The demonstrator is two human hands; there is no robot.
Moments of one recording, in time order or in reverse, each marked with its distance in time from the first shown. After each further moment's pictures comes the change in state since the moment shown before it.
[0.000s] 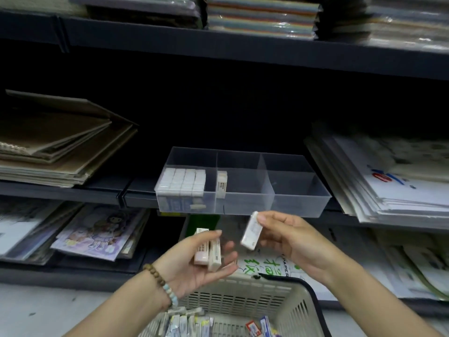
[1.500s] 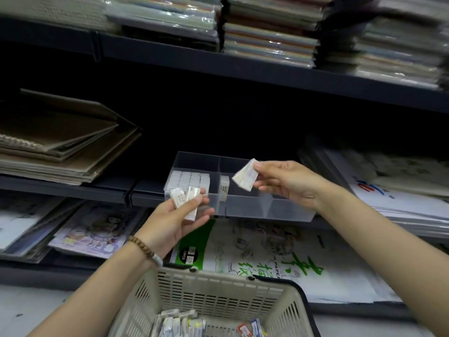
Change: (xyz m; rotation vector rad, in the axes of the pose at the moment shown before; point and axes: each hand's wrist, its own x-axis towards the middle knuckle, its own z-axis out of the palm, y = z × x) left_hand -0.014 0.044 -0.021 0.148 -0.062 0.525; right_hand 0.032 -0.088 0.008 -0.196 0.041 -0.084
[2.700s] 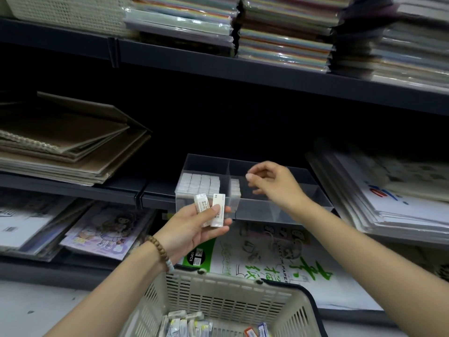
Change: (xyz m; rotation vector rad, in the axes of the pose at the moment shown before) left_hand -0.002 0.002 0.009 0.044 -0.080 -0.089; right_hand 0.026 0.025 0.033 -0.340 0.217 -0.311
